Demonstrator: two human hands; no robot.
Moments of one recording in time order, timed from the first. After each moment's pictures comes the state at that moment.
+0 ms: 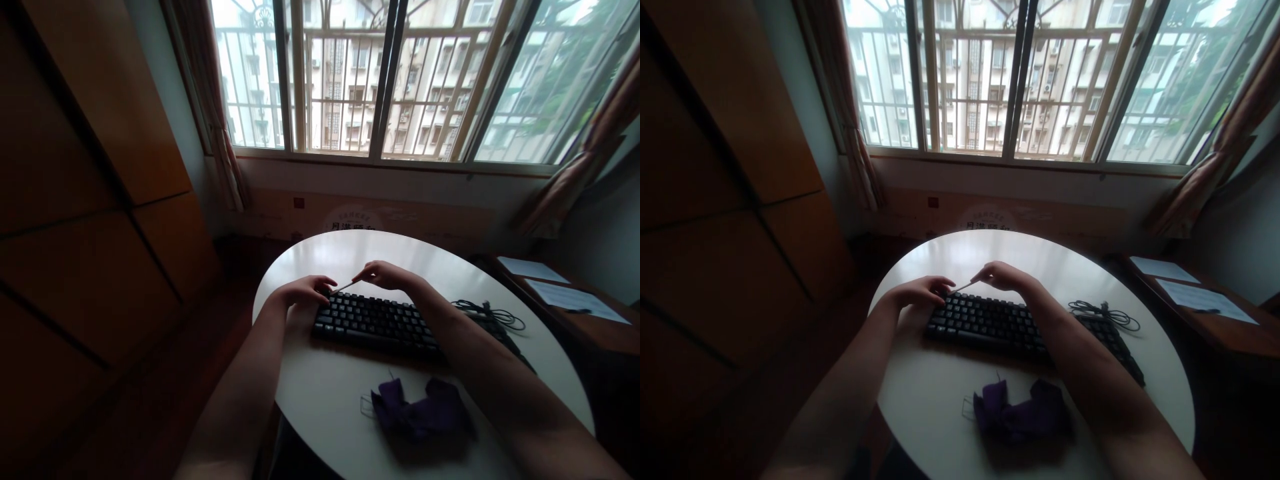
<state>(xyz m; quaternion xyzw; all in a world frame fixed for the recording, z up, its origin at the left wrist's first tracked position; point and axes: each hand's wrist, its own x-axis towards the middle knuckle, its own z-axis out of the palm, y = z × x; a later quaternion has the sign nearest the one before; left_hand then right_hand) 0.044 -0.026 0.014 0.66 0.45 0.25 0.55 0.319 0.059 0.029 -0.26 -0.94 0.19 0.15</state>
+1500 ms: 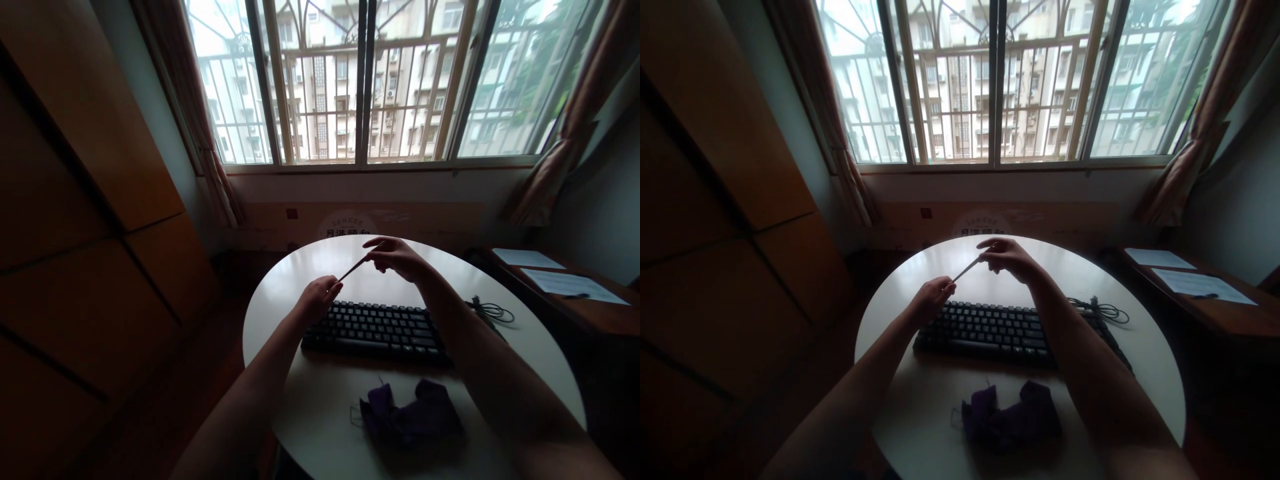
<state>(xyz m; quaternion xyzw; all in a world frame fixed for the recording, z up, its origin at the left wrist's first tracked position) 0.122 -0.049 0.035 0.79 0.51 0.33 0.09 0.361 0.038 0.083 -0.26 -0.72 0.49 0.41</state>
